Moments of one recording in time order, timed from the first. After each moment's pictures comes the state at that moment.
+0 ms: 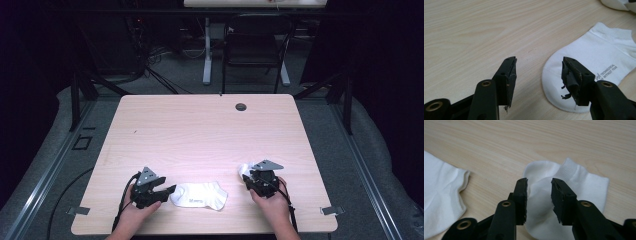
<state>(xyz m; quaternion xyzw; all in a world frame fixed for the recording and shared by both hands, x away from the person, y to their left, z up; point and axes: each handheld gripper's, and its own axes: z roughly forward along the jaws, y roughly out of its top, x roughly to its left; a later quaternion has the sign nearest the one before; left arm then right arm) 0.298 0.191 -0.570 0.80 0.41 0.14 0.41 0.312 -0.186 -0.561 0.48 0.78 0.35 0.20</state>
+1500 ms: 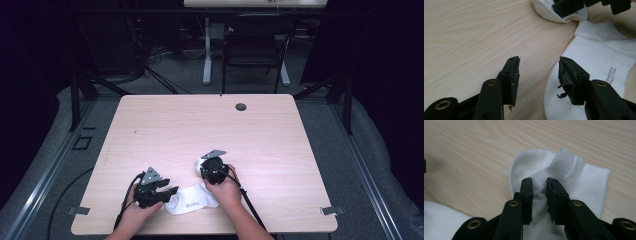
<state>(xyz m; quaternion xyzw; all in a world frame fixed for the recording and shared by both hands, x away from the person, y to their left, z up) 0.302 0.185 -0.576 0.82 0.40 0.13 0.40 0.363 -0.047 -0.574 0.45 0.81 0.34 0.15</state>
